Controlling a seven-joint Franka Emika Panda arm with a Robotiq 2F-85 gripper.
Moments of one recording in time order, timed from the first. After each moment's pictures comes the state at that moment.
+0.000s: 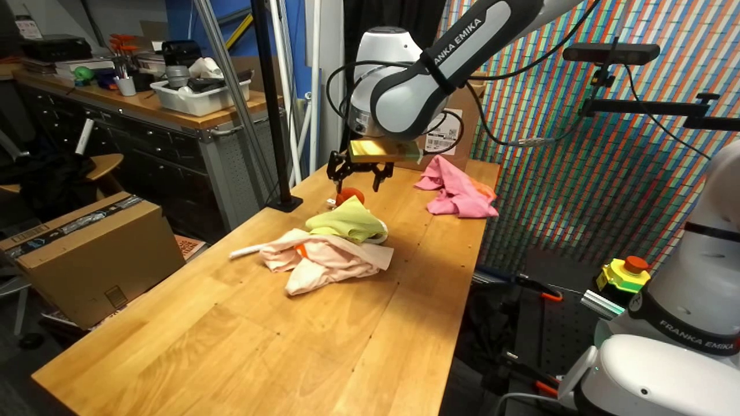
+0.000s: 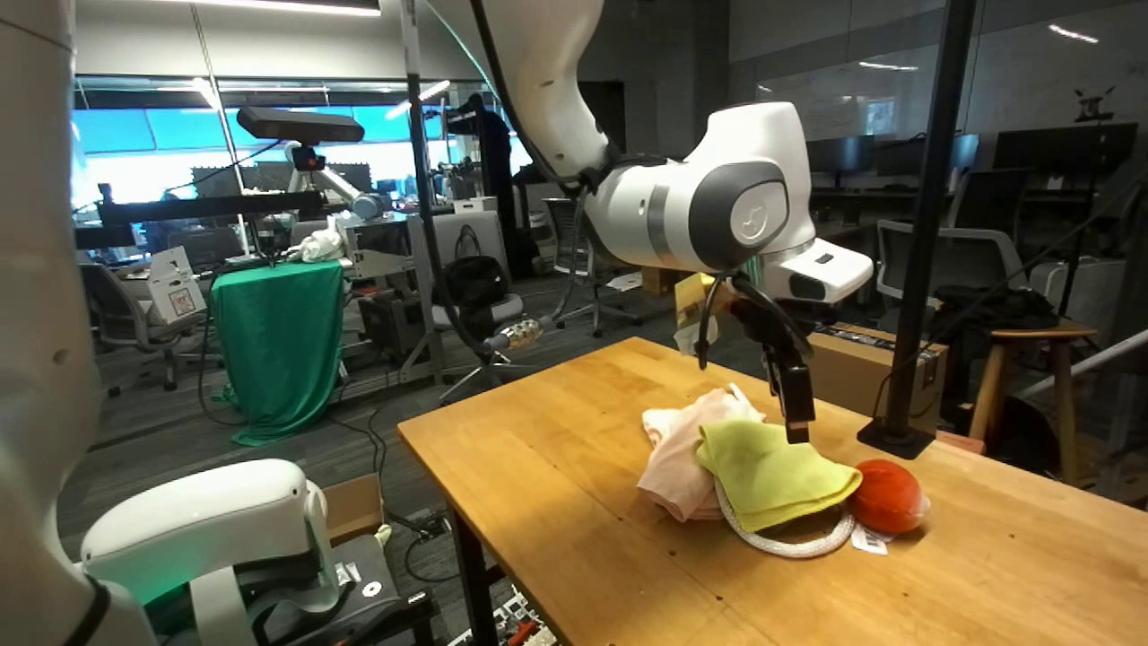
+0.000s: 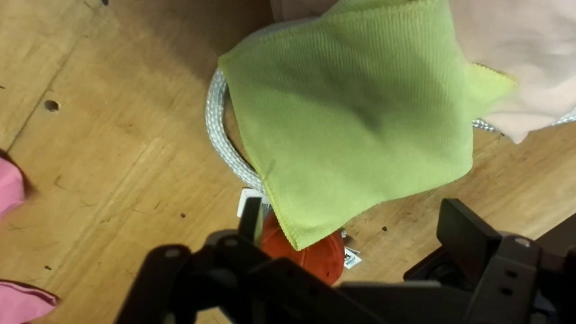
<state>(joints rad) 0.01 0.28 -0.03 -2.11 -0.09 2.60 0.79</state>
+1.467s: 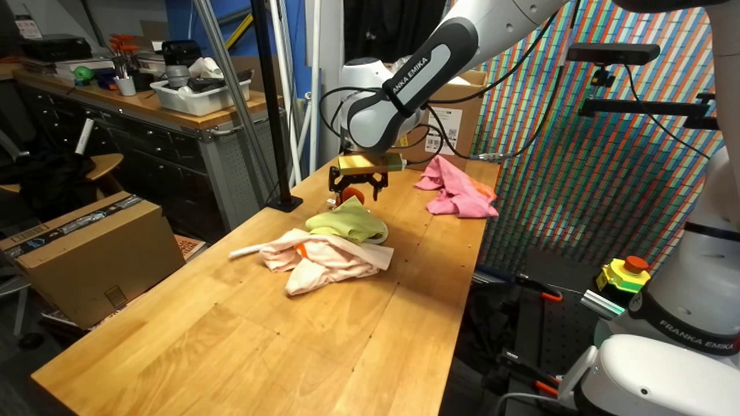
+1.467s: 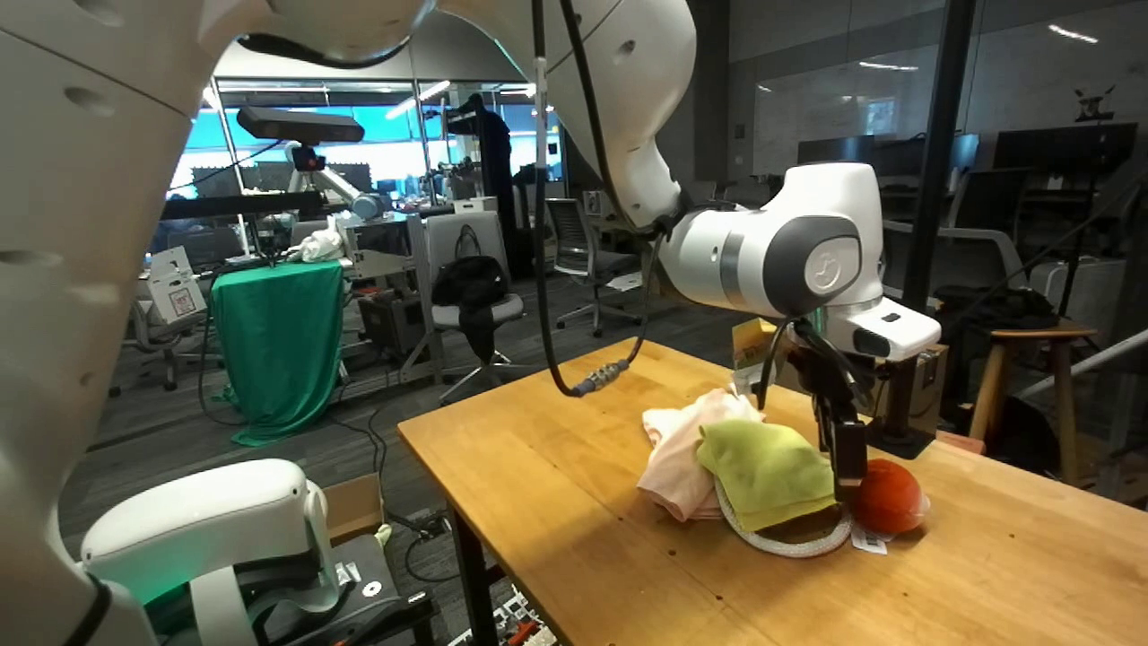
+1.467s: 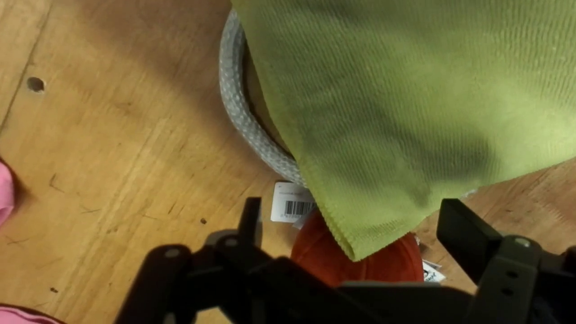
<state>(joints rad) 0.03 0.51 -0.11 -1.88 -0.06 2.48 0.81</state>
